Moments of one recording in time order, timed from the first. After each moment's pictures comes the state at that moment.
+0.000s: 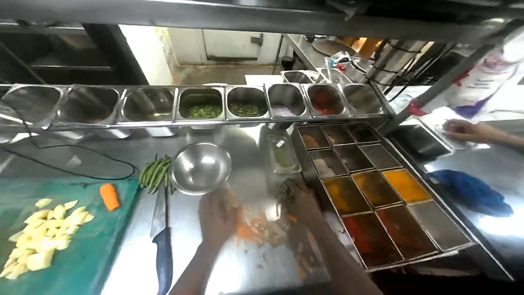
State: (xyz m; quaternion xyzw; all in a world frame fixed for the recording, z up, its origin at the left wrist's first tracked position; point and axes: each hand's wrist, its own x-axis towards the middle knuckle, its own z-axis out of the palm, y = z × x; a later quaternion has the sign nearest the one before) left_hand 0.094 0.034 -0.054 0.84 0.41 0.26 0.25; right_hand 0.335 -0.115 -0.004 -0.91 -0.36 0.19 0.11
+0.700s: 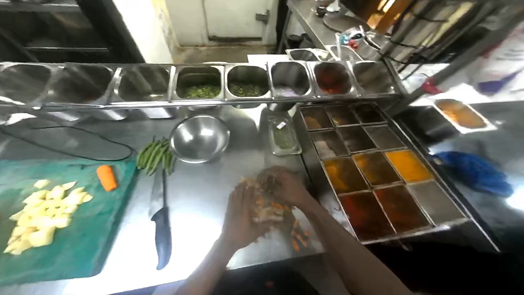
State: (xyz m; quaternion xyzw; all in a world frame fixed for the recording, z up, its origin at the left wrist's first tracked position) left_hand 0.106 -0.040 -0.062 0.89 0.28 0.15 0.31; right_hand 0.317 -0.107 0.002 -0.81 -0.49 0.26 0.21
